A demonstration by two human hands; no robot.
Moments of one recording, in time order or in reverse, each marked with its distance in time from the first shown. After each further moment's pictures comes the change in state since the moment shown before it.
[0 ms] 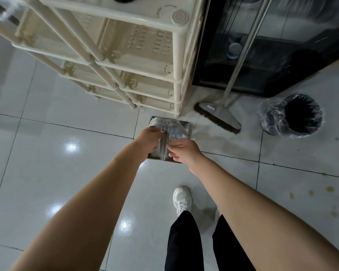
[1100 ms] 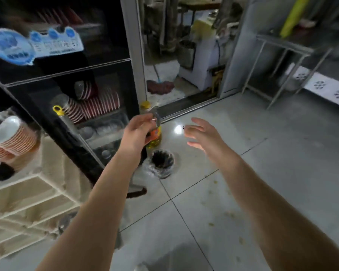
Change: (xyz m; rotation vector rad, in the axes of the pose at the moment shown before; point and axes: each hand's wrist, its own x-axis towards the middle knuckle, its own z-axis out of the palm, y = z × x) left_hand -0.471 0.135 0.266 -0.114 -0.549 0.861; right_hand -0.519 0.000 -0.333 0.464 0.671 -0.747
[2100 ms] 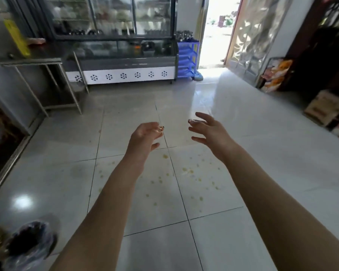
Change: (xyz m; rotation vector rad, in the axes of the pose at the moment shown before) left_hand -0.306 -0.032 0.172 0.190 -1.259 -0.108; right_hand -0.477 0.012 -0.100 0.186 1.230 -0.157
